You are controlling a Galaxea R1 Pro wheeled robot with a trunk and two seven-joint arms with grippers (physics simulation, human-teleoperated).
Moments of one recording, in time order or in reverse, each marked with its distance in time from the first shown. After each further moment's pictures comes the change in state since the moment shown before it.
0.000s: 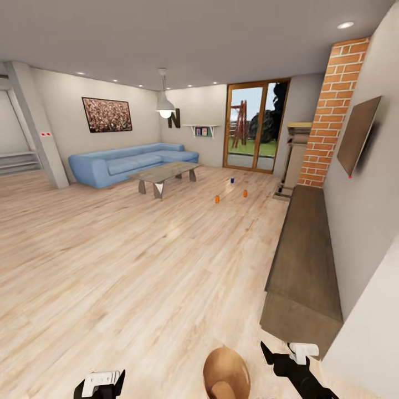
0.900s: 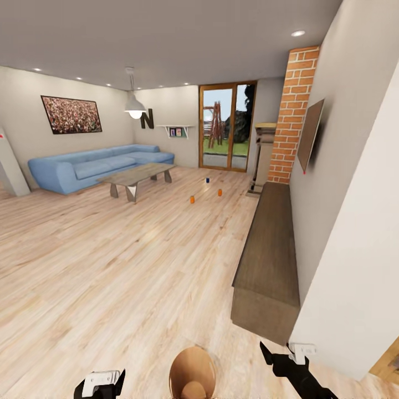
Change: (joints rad) left arm 0.000 0.001 -0.001 -0.001 0.001 0.000 -0.001; right arm 0.000 0.001 0.006 0.000 0.001 0.003 -0.004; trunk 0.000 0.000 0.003
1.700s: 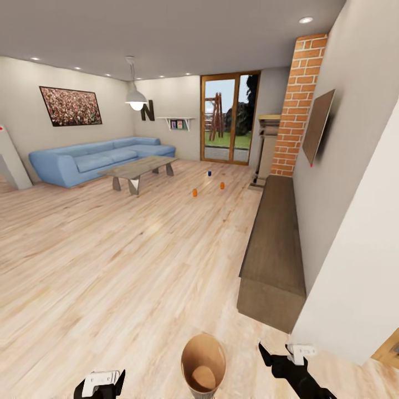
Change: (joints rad) left arm 0.000 0.000 0.000 0.000 0.000 0.000 0.000; right arm 0.000 0.001 0.008 0.000 0.004 0.020 0.000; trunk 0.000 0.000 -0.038
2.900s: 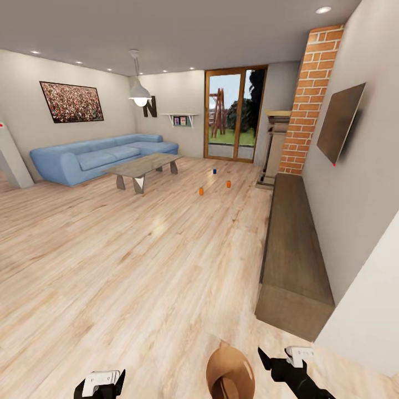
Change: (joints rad) left arm -0.002 -0.001 0.001 0.002 -0.002 0.000 0.000; right arm 0.000 -0.001 0.004 0.006 0.011 0.045 -0.002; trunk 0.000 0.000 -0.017
